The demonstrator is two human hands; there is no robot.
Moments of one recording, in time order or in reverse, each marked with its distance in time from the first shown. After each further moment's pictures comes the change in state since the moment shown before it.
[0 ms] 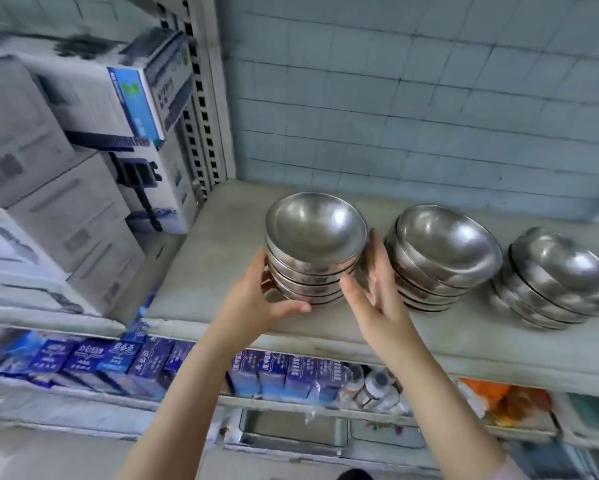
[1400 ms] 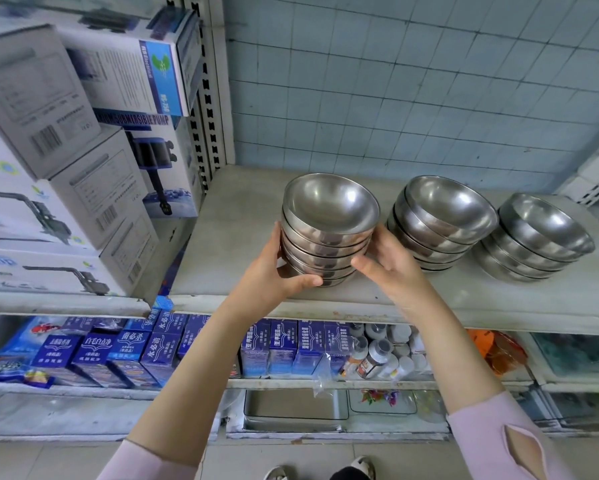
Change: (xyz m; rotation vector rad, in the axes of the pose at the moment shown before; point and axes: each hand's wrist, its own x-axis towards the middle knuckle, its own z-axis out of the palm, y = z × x) left_hand -0.008 -0.008 -0.020 -0.034 -0.181 0.050; right_hand 0.000 0.005 -0.001 -0.057 -0.010 0.026
